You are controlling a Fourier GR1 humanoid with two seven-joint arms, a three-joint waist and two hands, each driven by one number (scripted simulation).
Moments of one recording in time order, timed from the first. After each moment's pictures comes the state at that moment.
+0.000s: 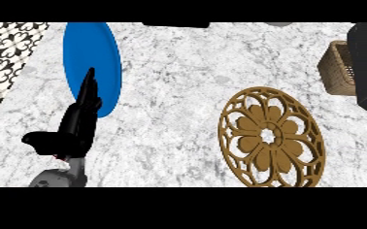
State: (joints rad) left arm -0.08 0.20 -0.18 -1.62 0.17 0.26 -0.03; right arm -1.18 -0.40 -0.76 -0.51 1.93 -0.35 1.21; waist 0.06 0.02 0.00
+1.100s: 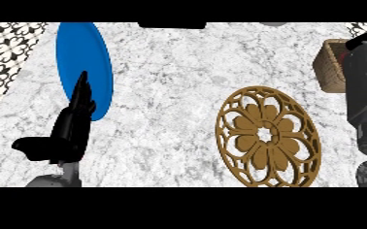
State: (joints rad) left arm -0.04 0.21 -0.16 -1.65 0.17 0.25 -0.03; right arm -1.05 -0.34 -0.93 -0.59 1.96 -0.53 1.18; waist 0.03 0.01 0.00
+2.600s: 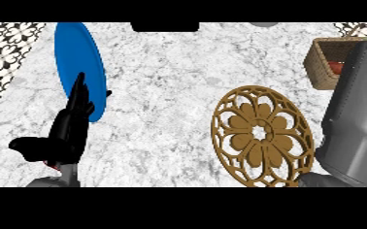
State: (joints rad) left arm -0.03 0.19 -0.13 -1.66 0.15 0.25 0.00; right arm -1.01 -0.04 -0.81 -1.33 2.35 -0.52 1.23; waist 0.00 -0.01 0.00
